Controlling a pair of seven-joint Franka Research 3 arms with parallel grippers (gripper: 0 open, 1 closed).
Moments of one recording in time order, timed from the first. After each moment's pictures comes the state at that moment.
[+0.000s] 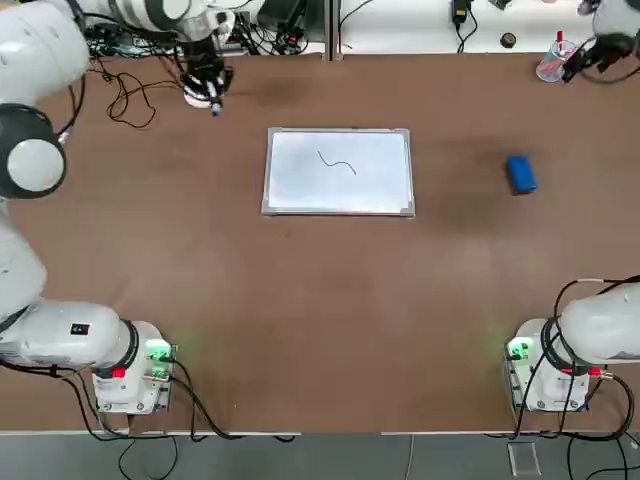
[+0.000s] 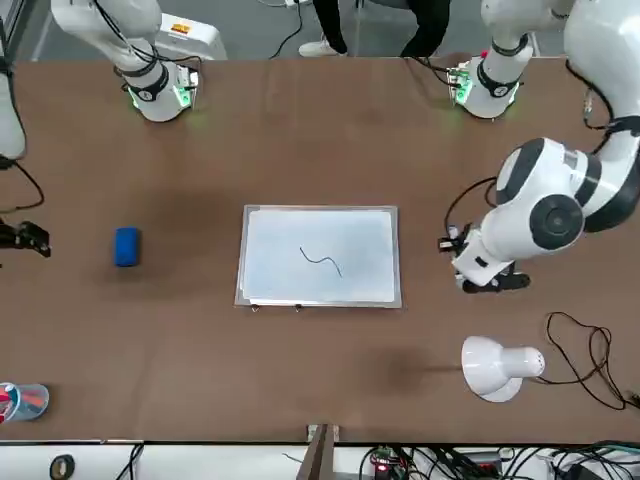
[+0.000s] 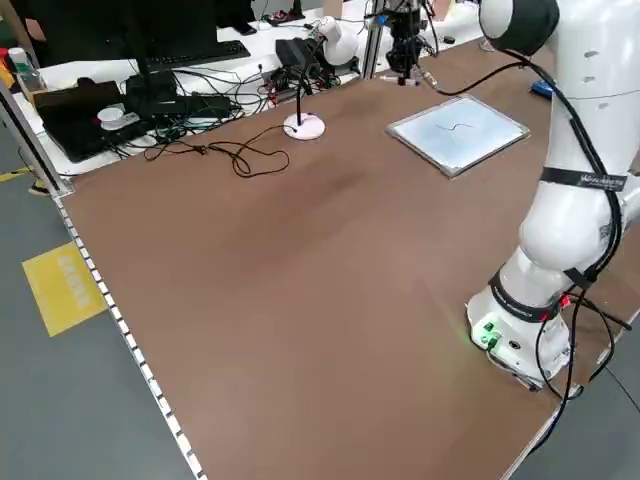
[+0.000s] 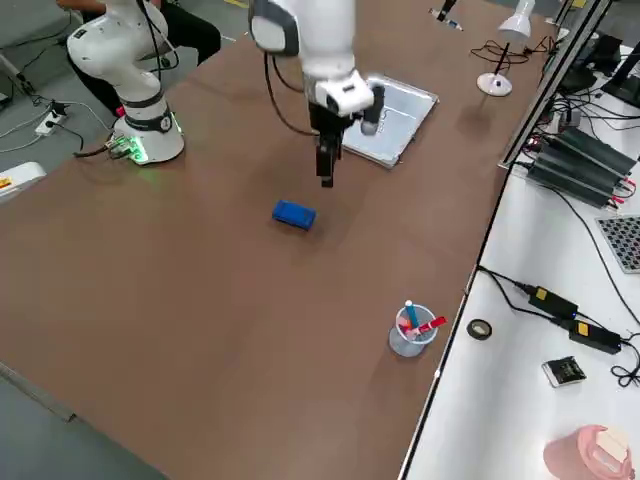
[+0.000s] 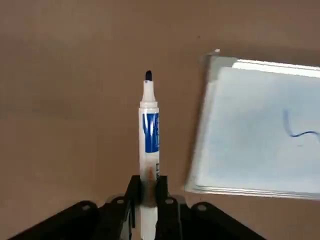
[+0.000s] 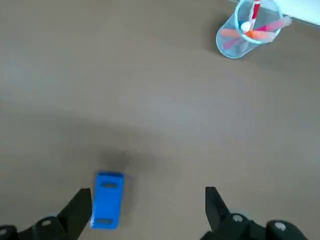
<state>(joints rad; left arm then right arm) -0.02 0.44 -0.35 -1.52 0.05 1.73 -0.39 -0.04 0.14 -0.12 -1.93 -0.01 2.23 -0.44</state>
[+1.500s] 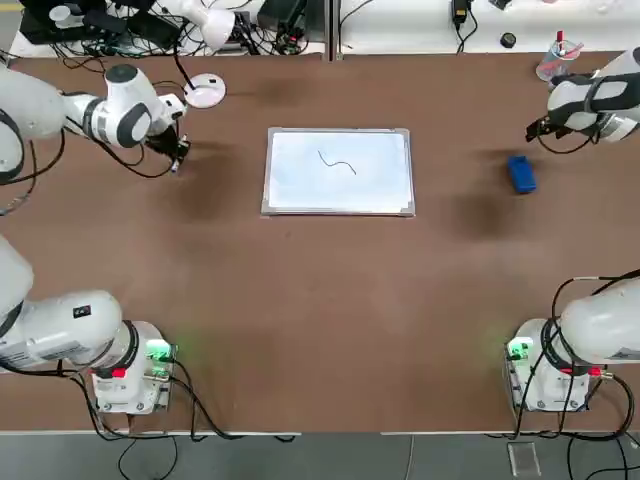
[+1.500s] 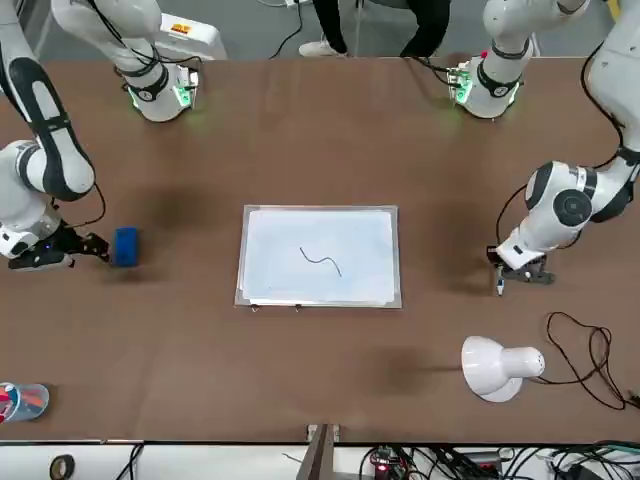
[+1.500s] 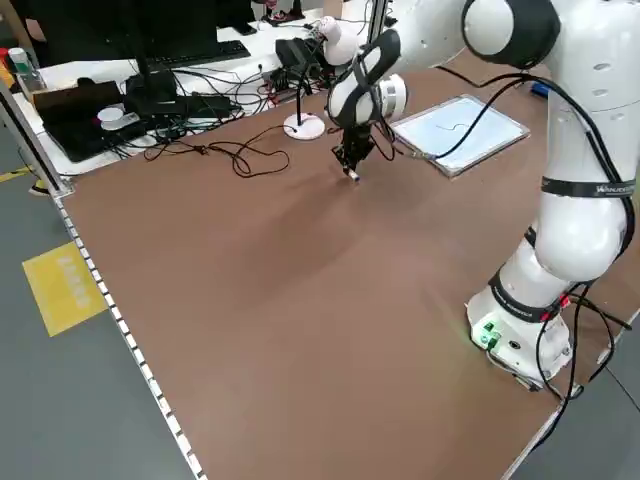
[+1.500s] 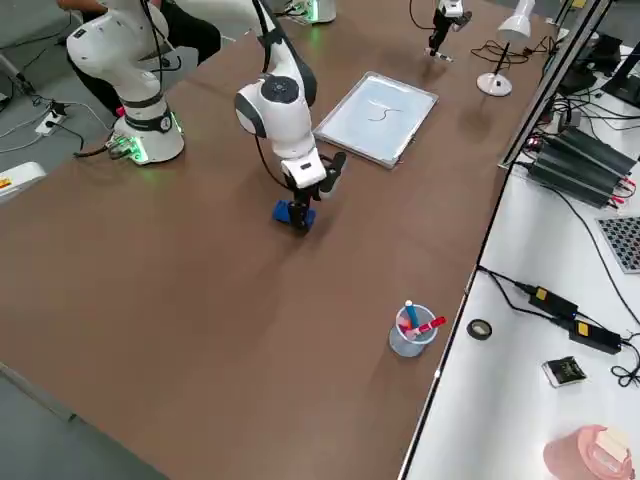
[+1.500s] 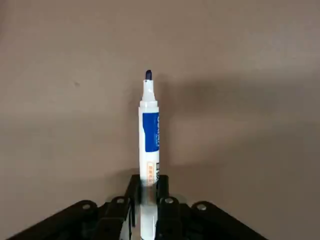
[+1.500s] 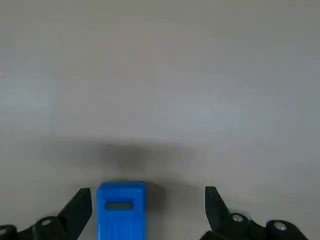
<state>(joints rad) 0.26 0.47 -0.35 -2.17 0.33 2.62 -0.19 -0.02 0.25 -0.10 -2.30 0.27 2.71 -0.50</state>
